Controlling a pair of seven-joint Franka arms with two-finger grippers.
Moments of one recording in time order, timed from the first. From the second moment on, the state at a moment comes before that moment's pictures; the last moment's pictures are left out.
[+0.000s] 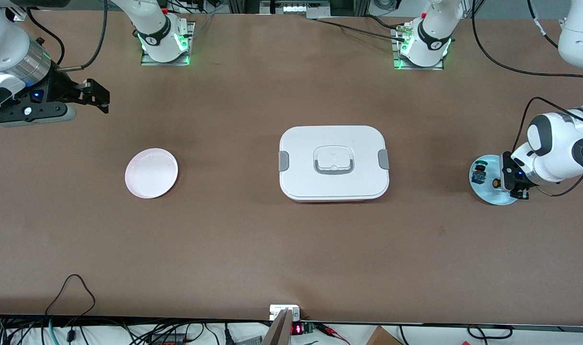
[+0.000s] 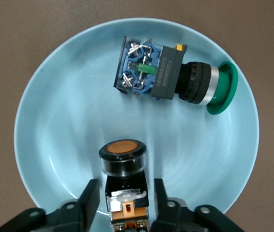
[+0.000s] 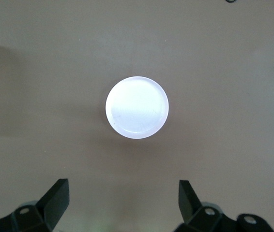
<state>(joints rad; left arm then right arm) 0.45 0.56 -0.10 -1.97 0.28 2.49 1.80 0.01 -0.01 0.15 -1.65 -0.08 1.59 0.00</state>
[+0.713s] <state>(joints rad) 0.45 0.38 -0.13 -1.87 0.28 2.14 1.81 0.01 0.01 0.15 -1.65 -0.08 1.67 0.00</state>
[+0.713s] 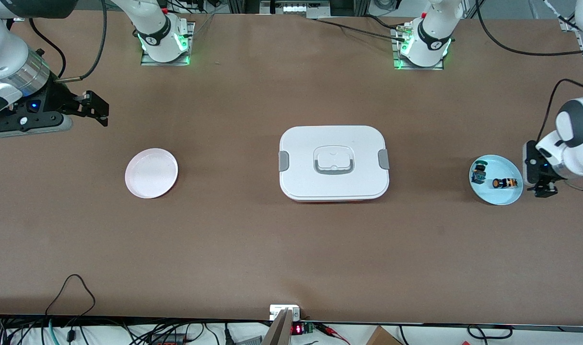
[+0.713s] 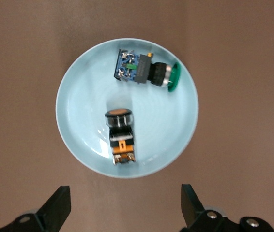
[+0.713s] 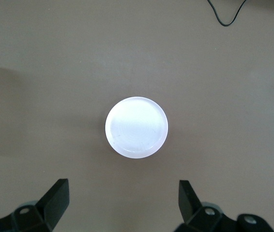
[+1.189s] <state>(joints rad) 0.44 0.37 -0.30 -1.64 0.27 1.72 1.49 0.01 0.01 0.15 -1.65 -0.08 1.67 0.00</state>
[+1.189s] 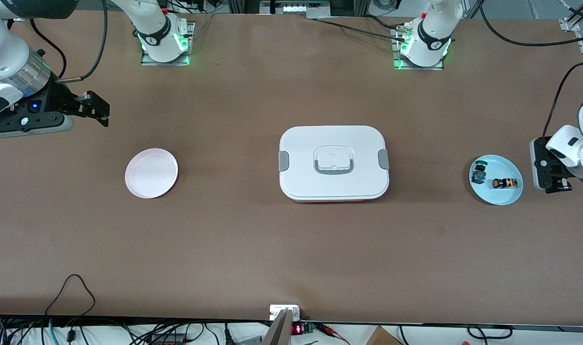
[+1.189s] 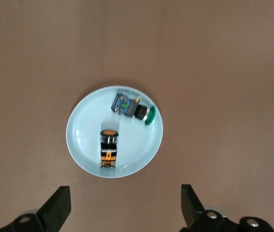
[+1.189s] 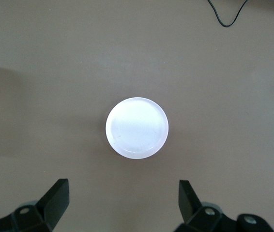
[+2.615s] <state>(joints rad) 0.27 0.32 -0.49 -1.37 0.16 1.34 0.25 0.00 0.03 0.15 -1.64 -0.08 1.67 0.00</state>
